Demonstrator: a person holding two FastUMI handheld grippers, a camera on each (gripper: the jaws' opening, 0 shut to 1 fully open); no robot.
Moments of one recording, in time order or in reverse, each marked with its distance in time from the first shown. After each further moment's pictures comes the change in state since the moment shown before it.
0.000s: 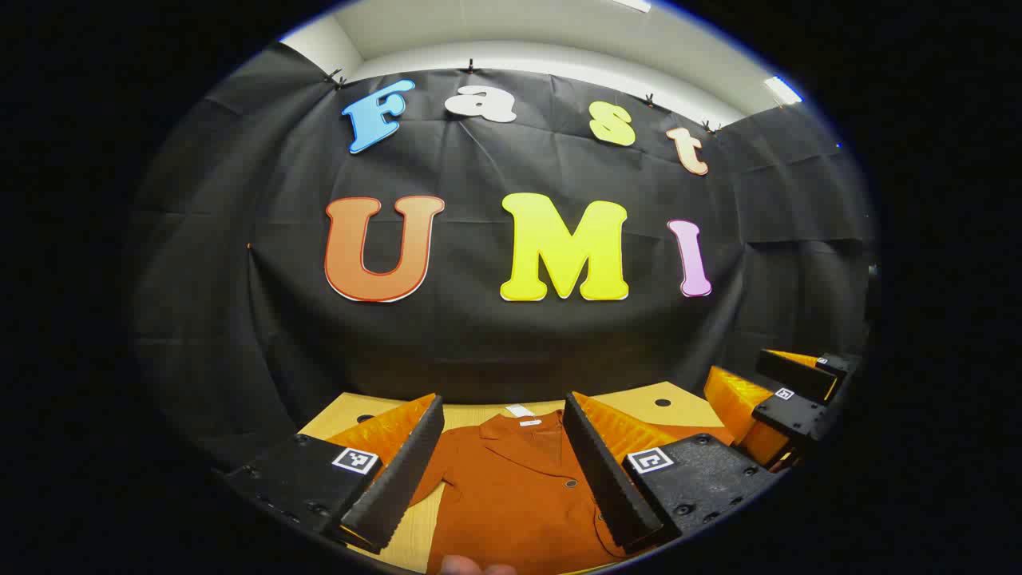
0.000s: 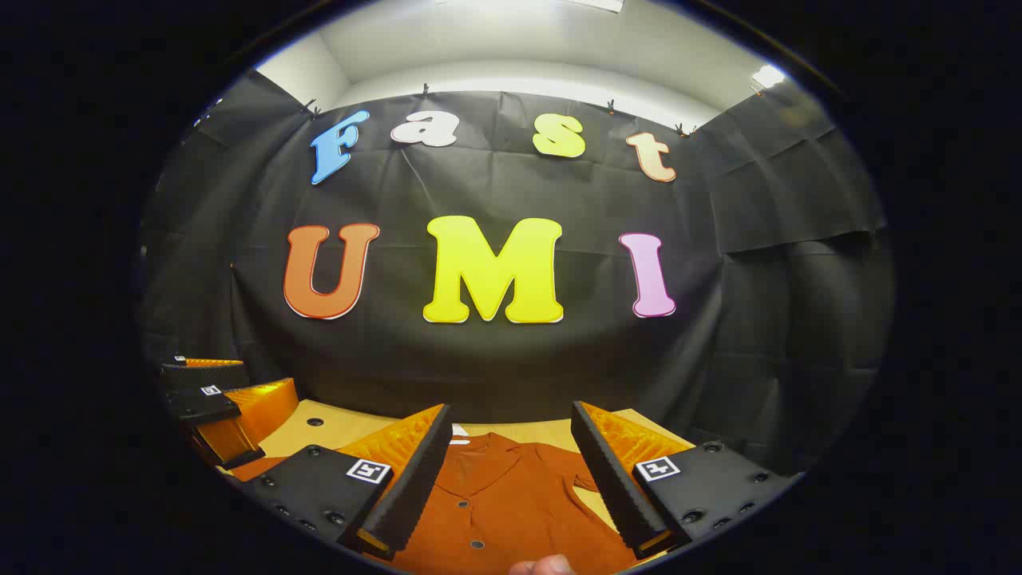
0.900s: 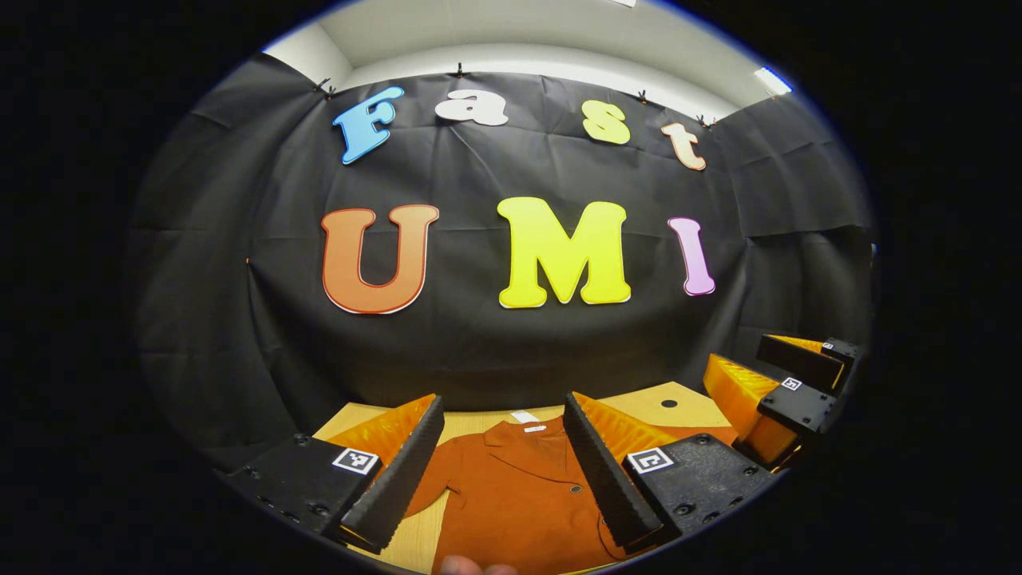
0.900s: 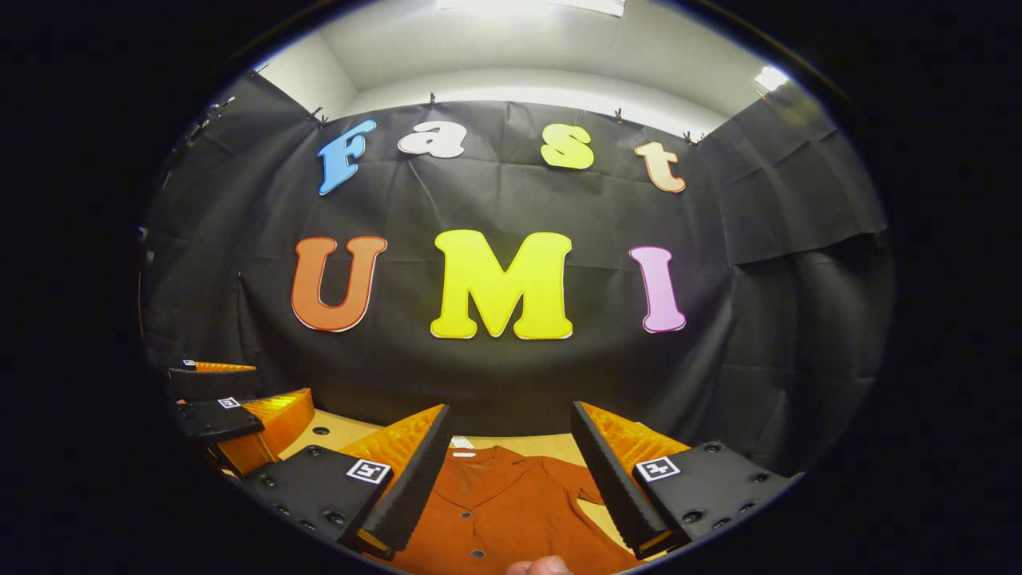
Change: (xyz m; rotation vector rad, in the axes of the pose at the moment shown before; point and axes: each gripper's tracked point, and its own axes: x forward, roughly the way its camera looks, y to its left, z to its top) left arm 0.006 -0.004 0.013 0.037 -0.019 0.026; right arm 0.006 0.004 0.017 -0.014 -0.042 0.049
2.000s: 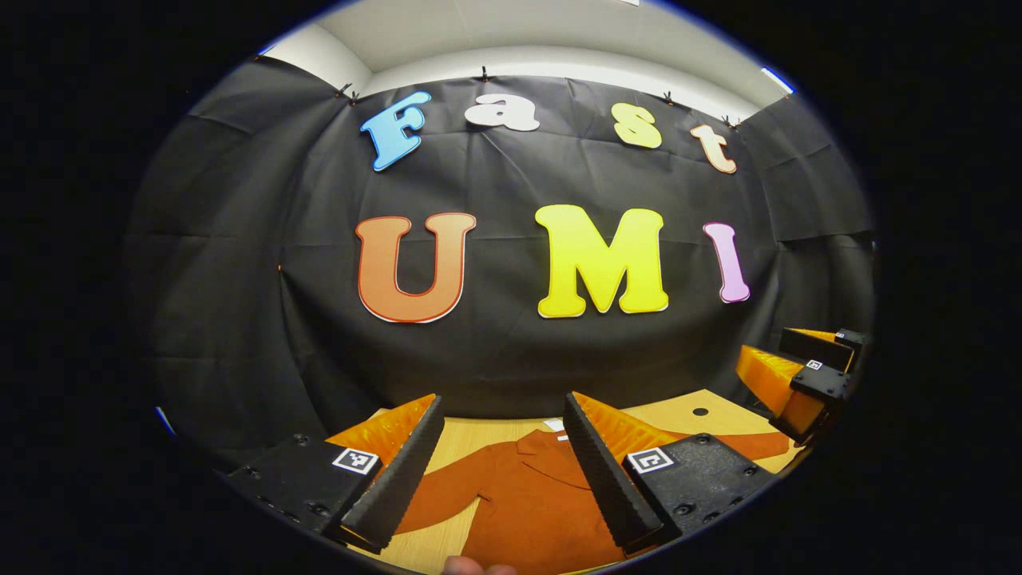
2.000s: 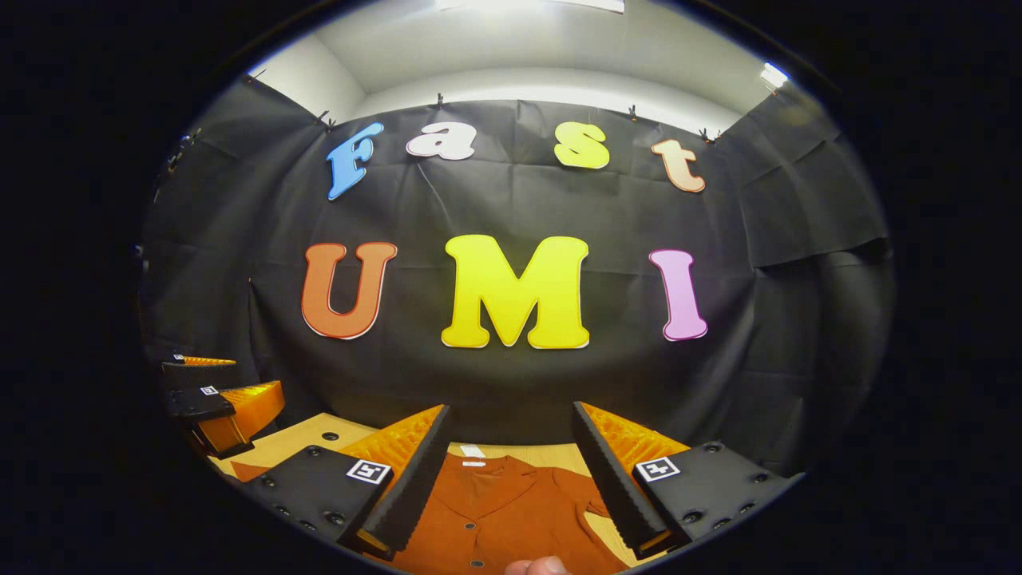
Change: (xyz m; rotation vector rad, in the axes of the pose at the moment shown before) left arm 0.007 0.032 0.013 0.002 -0.015 0.114; right arm 0.033 -0.003 0.013 0.004 0.012 0.067
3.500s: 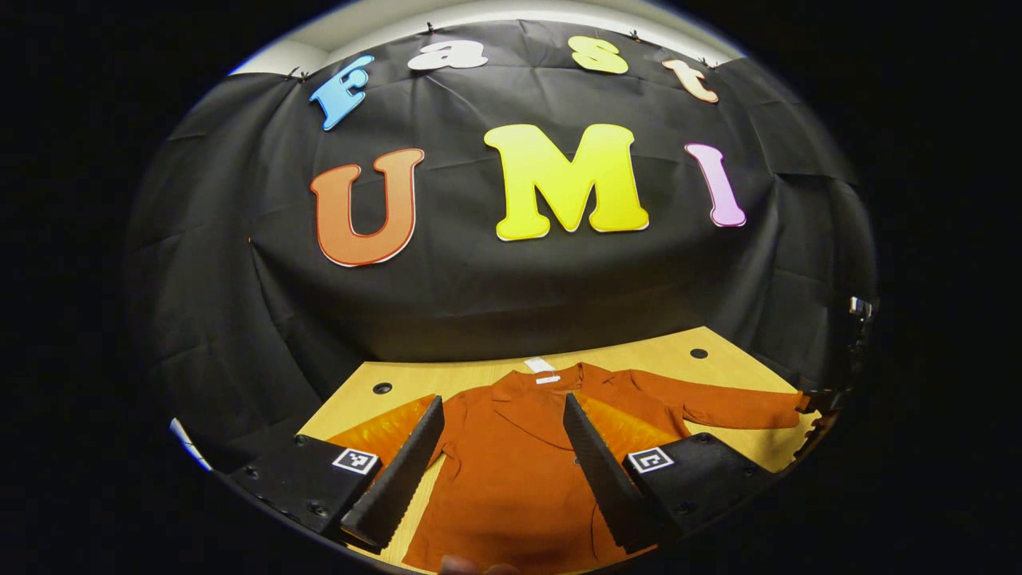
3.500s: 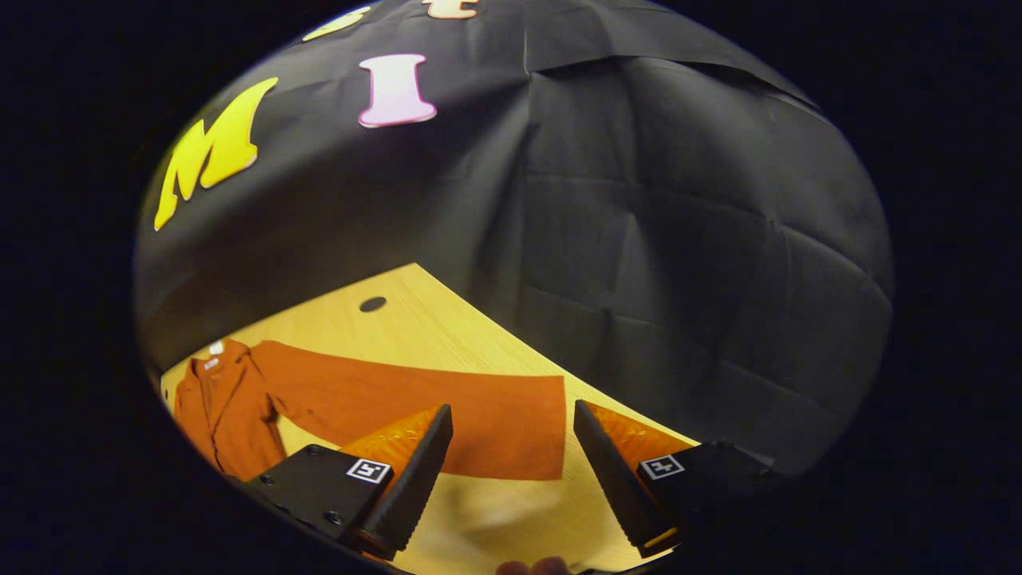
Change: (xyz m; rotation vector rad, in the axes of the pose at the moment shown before) left arm 0.022 -0.085 -0.075 0.095 0.273 0.024; right arm -0.028 -0.403 -0.316 0.237 0.608 -0.694
